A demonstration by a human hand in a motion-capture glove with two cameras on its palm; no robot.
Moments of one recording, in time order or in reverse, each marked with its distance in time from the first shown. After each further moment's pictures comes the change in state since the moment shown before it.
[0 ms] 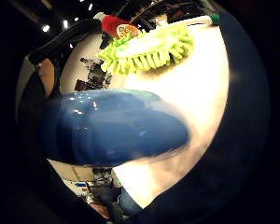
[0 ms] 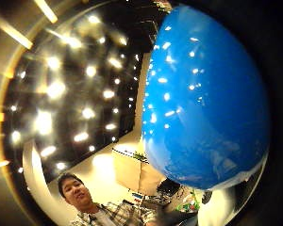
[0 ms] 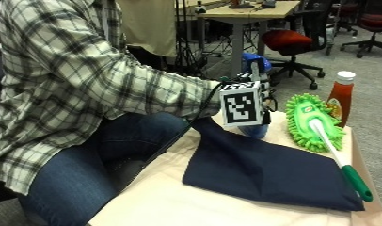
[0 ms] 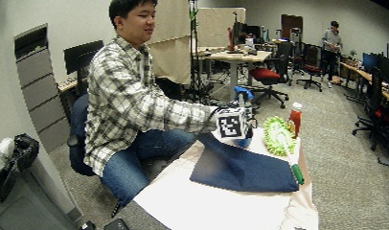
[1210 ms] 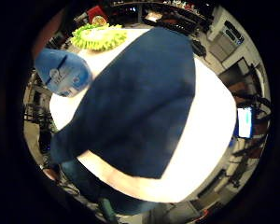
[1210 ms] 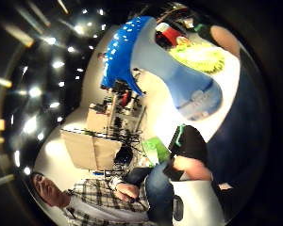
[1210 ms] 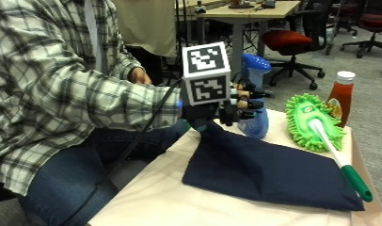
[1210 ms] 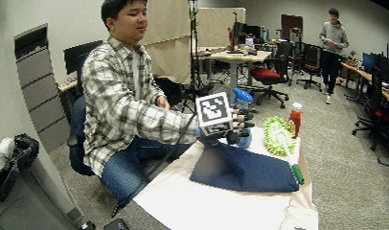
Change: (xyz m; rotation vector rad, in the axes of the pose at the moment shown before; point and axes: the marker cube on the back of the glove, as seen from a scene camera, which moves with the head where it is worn) arm -0.009 0.071 -0.121 -0.321 0.844 -0.113
